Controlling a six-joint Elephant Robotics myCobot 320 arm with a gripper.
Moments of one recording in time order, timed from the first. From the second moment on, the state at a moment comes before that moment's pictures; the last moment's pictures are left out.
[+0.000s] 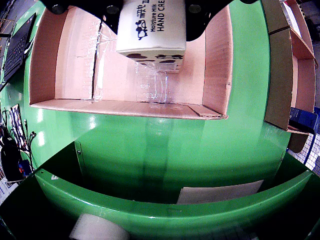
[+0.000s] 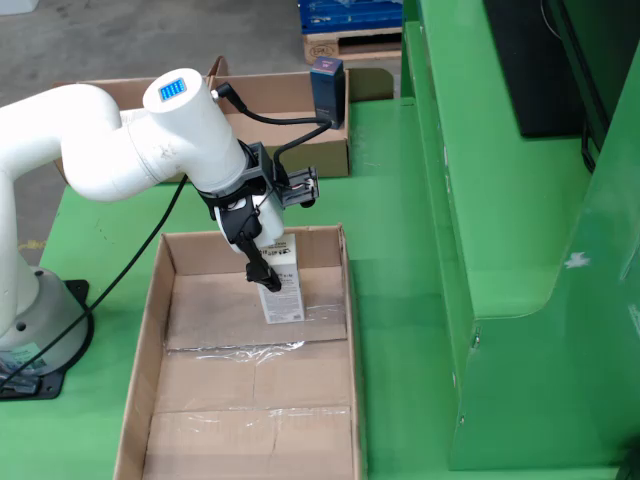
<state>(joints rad) 0.29 -0.41 -0.98 0.05 1.47 0.23</state>
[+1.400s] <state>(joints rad) 0.29 -0.35 -0.99 0.03 1.45 0.25</state>
